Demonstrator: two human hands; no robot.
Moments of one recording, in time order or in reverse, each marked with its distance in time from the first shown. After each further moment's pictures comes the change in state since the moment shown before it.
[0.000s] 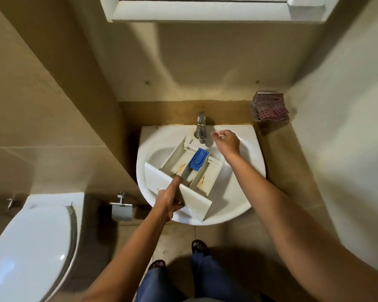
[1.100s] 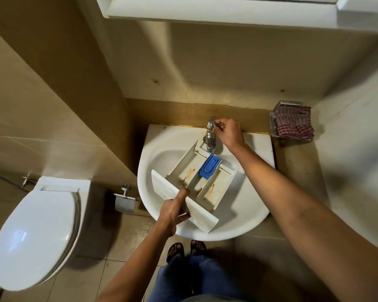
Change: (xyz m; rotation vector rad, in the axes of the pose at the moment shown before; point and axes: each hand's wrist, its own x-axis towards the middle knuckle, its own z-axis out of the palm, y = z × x) left_hand 0.016 -0.011 0.022 -0.047 0.048 -0.008; right_hand 0.083 -0.024 0.019 -0.284 -0.163 -0.431
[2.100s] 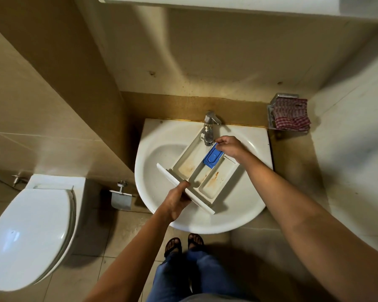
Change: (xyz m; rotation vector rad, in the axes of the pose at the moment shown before) left_hand 0.029 0.003 0.008 -0.099 -0.243 -0.047; right_hand -0.034 0.046 0.011 0.205 -0.333 0.429
